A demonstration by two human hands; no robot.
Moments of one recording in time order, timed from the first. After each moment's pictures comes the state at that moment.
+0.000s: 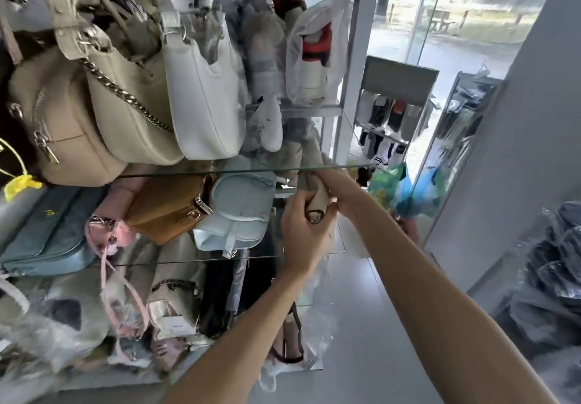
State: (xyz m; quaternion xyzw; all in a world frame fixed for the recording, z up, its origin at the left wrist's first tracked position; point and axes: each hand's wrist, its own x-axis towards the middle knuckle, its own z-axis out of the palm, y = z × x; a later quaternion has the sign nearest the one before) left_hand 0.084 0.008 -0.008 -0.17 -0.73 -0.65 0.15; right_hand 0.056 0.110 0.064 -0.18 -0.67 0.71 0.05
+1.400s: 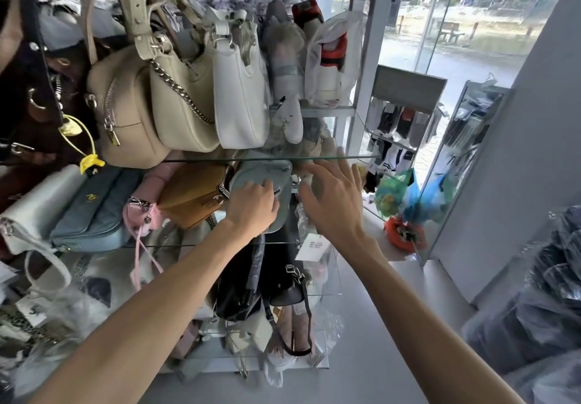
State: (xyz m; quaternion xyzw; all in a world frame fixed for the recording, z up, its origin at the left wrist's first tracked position) left_hand 0.031 -0.112 0.035 -0.28 -0.94 0.03 0.19; right_hand 0.128 0.034 0.060 -0.08 -0.90 0.27 0.32
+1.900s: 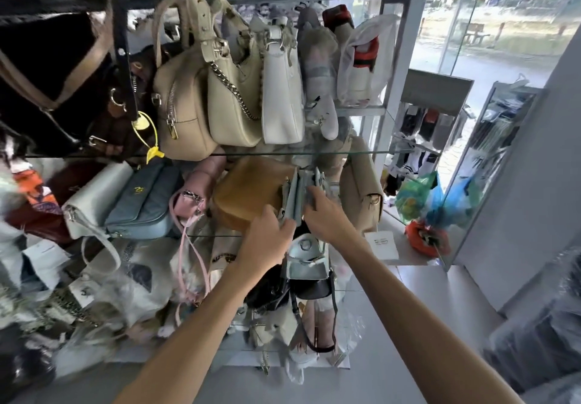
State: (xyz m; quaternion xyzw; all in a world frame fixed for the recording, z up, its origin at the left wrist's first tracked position) left_hand 0.103 -0.171 0.026 -0.12 -0.93 -0.34 -0.01; right_hand 0.119 -0.028 0.042 -0.09 -0.91 0.41 0.04
